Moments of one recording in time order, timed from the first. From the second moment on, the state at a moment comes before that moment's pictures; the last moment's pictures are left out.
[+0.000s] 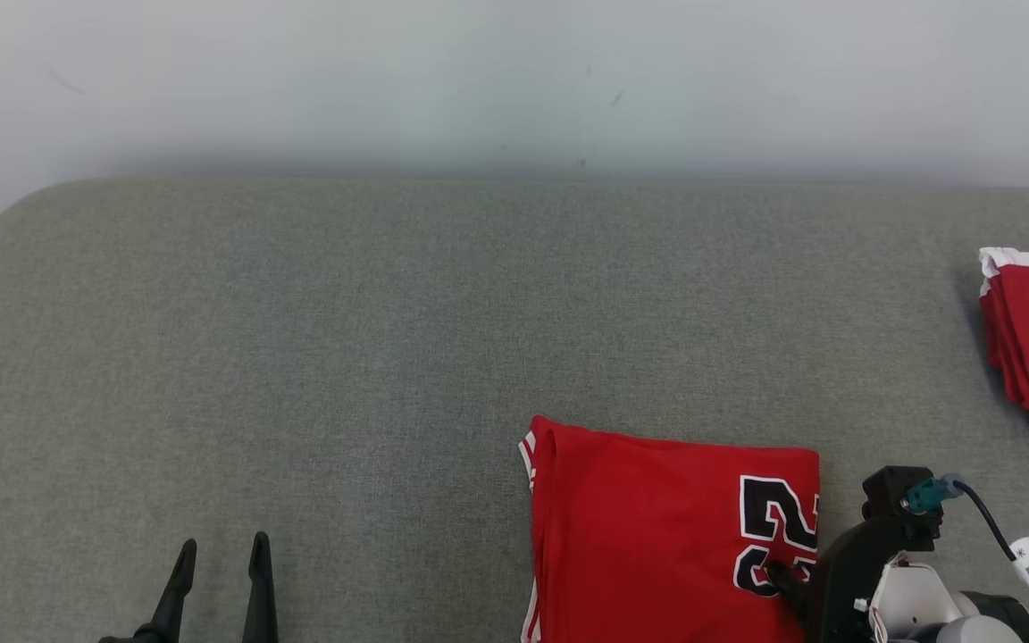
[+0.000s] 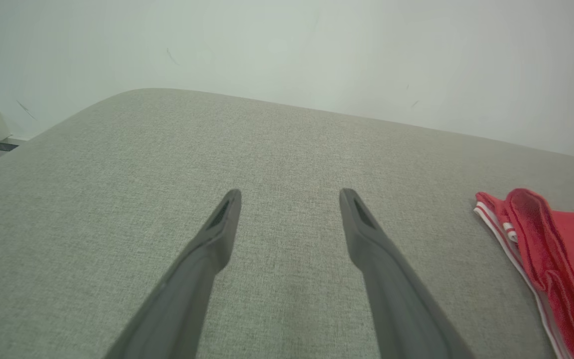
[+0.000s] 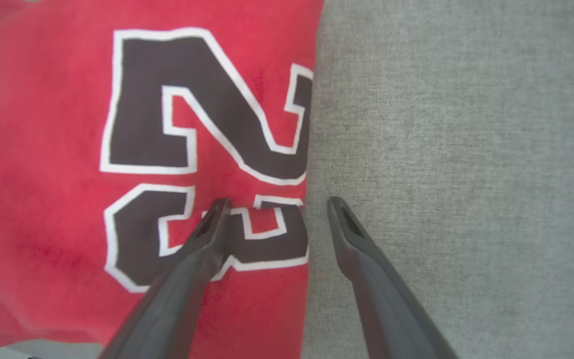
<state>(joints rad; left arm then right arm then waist) 0.04 0.08 0.01 0.20 -0.24 -0.11 -0.26 -0.09 -0.05 -0.11 0.14 0.18 0.13 0.82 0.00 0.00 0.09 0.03</state>
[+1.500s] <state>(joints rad) -0.11 0.09 -0.02 0.08 -0.23 -0.12 -0.26 -0.75 -0.32 -0.38 0.31 0.00 0.13 0.80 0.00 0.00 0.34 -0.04</state>
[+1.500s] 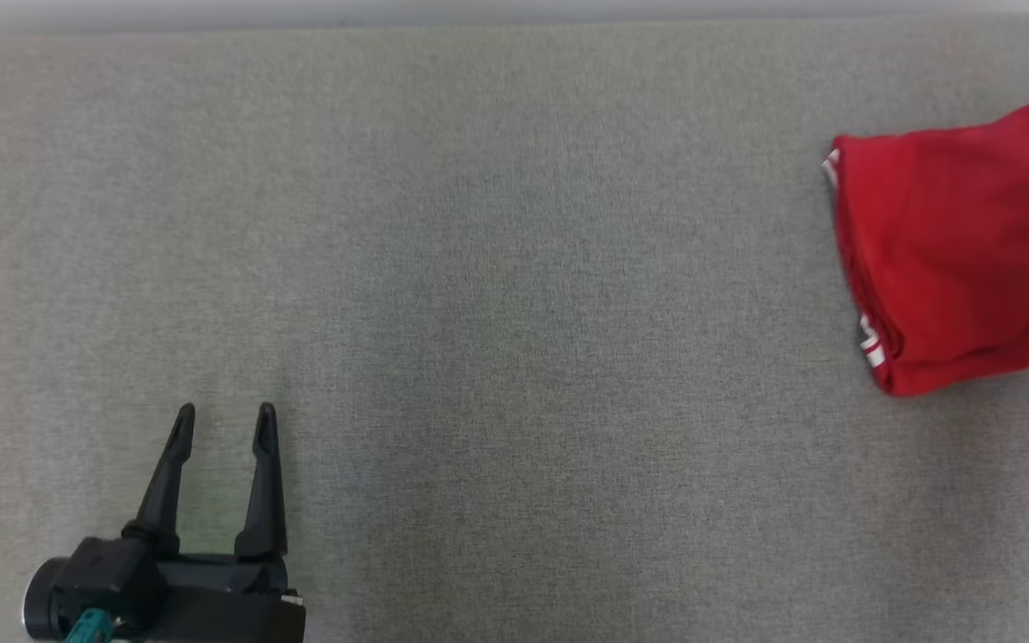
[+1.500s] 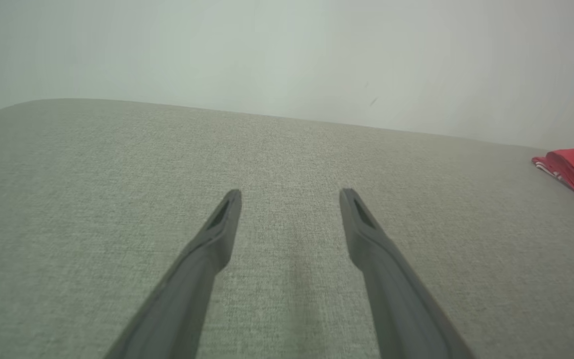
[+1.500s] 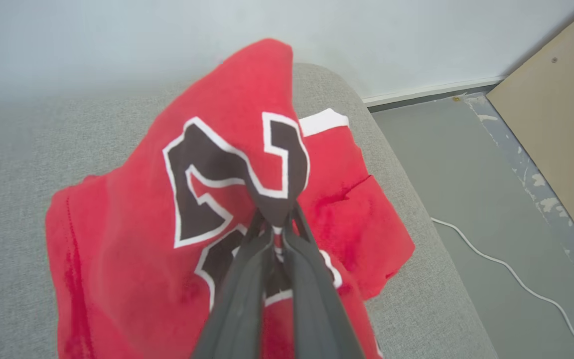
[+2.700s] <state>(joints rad) -0.17 0.21 -0.10 0.06 -0.23 -0.13 -0.26 -0.92 -0.29 -0.79 0.42 -0.40 0.13 0.42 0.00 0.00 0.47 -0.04</state>
